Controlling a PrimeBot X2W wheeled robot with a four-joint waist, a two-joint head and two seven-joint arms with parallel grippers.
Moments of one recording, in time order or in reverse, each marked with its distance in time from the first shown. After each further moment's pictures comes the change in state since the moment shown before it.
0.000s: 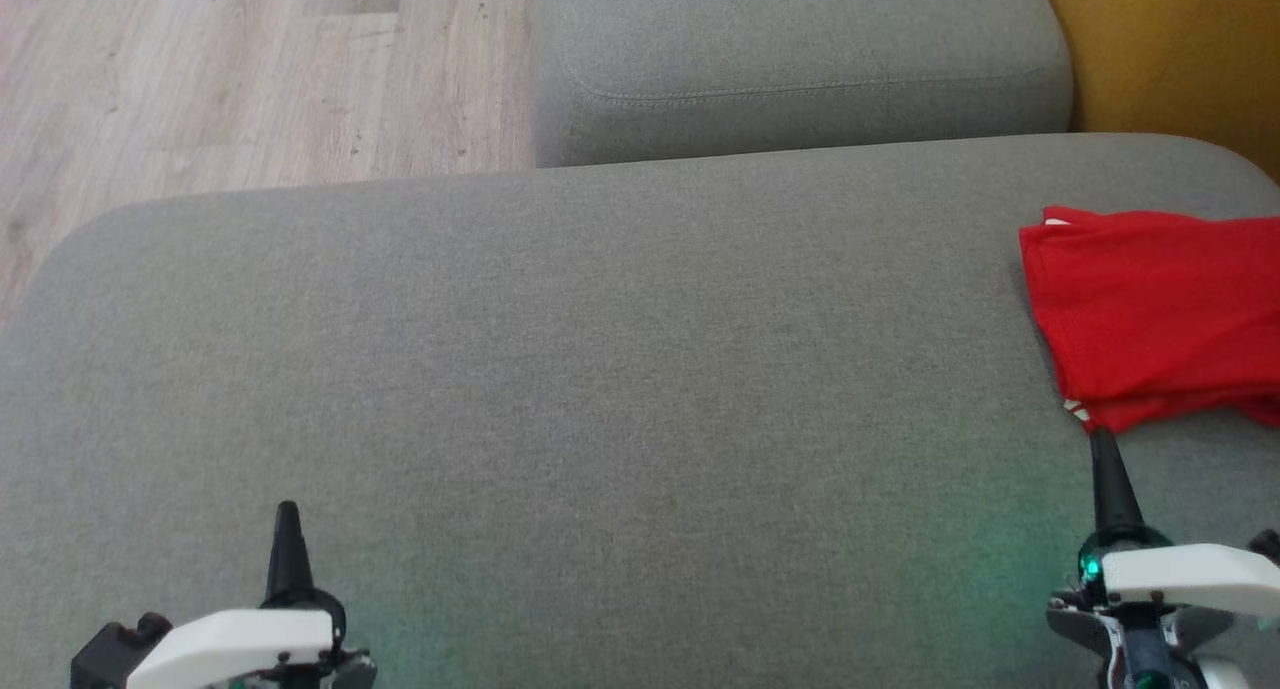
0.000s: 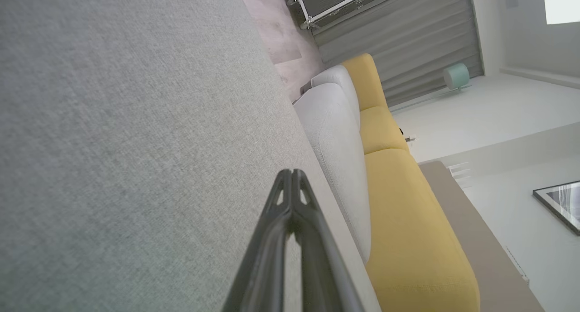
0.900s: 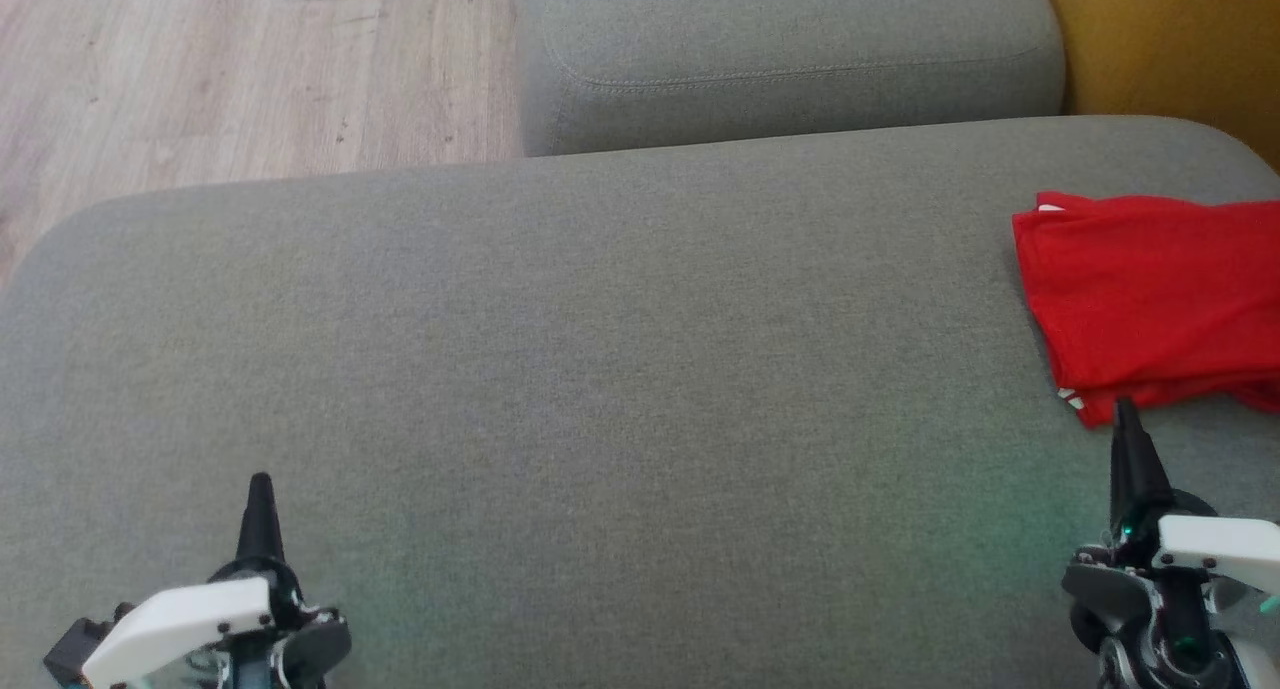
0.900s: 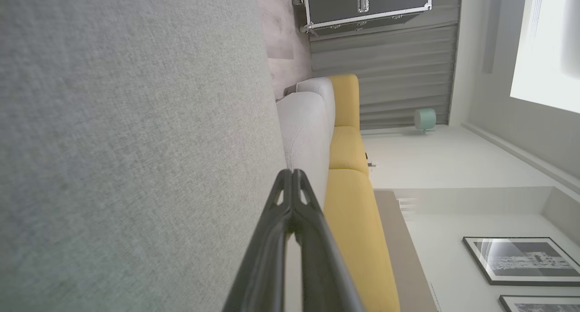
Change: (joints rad) left arm -0.059 -0.001 0.068 0.023 -0.286 -0.051 0.079; right arm -0.057 0.007 -0.054 0.011 0.302 0.000 0.076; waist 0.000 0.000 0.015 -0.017
